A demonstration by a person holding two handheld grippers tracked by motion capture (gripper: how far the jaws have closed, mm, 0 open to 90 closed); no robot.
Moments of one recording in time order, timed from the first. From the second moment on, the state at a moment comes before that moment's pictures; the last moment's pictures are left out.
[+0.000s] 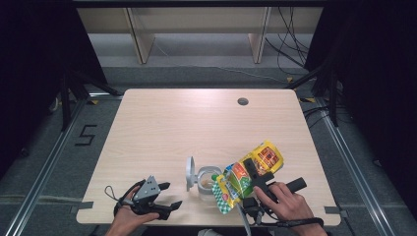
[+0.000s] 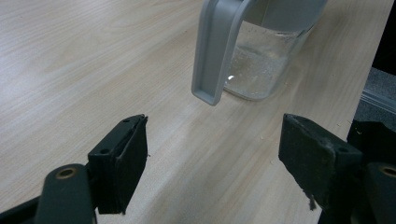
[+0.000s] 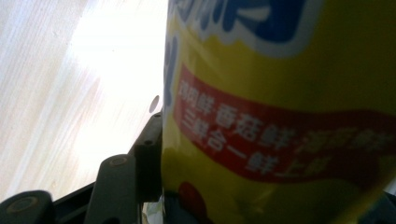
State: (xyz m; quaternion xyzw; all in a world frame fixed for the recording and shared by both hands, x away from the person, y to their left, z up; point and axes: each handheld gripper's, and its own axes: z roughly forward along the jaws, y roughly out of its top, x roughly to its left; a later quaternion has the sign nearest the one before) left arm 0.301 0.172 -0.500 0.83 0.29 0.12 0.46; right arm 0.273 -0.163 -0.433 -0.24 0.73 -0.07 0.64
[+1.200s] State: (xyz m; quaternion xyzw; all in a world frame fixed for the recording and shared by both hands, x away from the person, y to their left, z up) left arm 0.300 0.172 -0.500 0.83 0.30 0.12 0.46; right arm 0.272 -0.161 -0.433 -0.27 0.71 -0.09 0.64
